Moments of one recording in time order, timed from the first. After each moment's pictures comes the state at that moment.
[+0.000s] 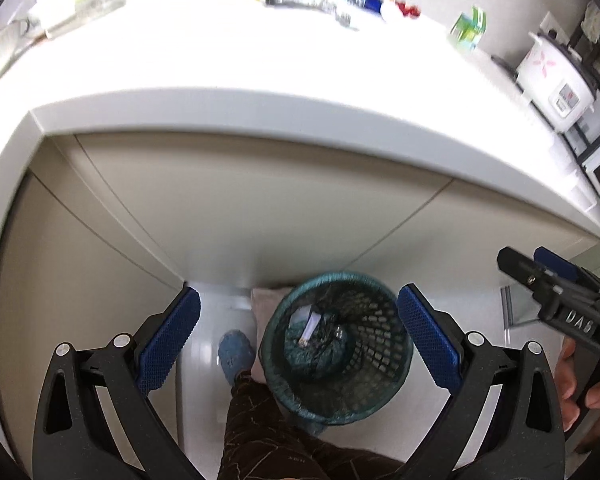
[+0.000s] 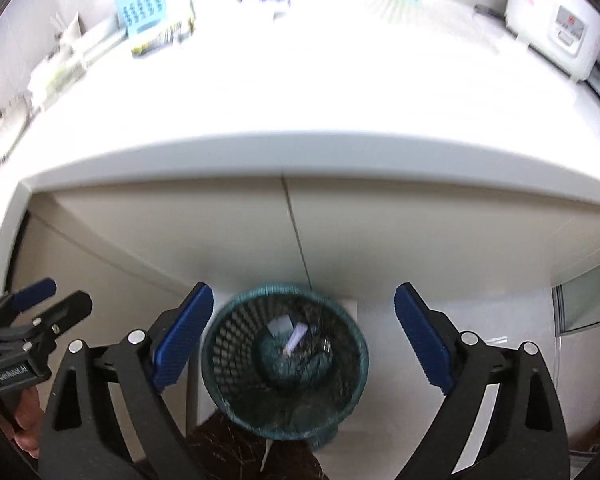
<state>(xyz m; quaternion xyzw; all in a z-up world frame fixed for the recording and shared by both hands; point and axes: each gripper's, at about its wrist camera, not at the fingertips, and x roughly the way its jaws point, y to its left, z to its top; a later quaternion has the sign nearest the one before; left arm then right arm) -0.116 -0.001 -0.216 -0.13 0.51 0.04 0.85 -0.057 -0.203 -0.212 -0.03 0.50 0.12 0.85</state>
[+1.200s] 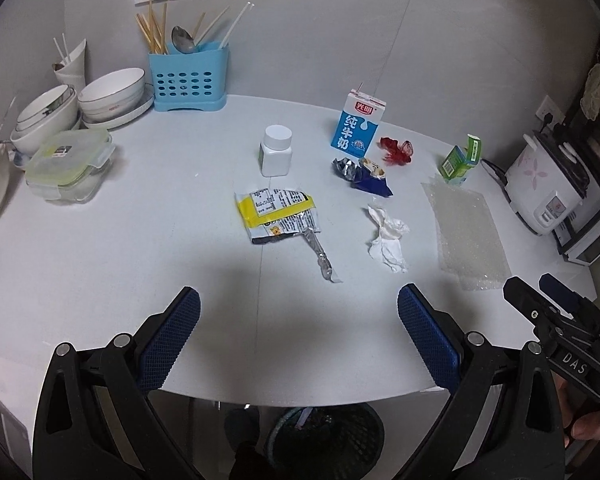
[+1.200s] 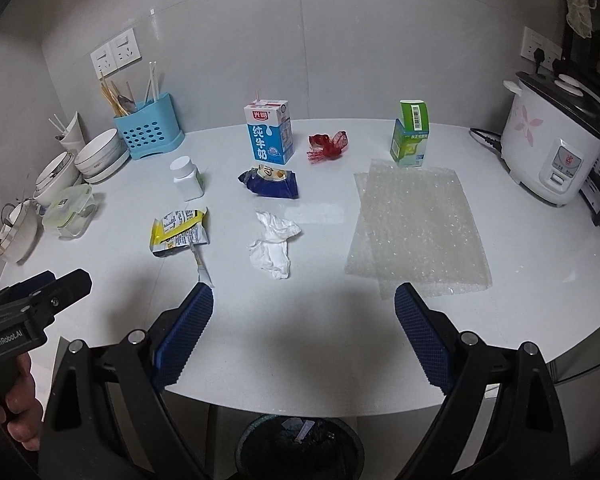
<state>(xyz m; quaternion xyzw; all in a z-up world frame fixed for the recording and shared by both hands) 0.035 0.048 -0.049 -0.12 0.44 0.04 0.89 0.067 -0.157 -0.041 -0.02 0.42 0.11 0.90</state>
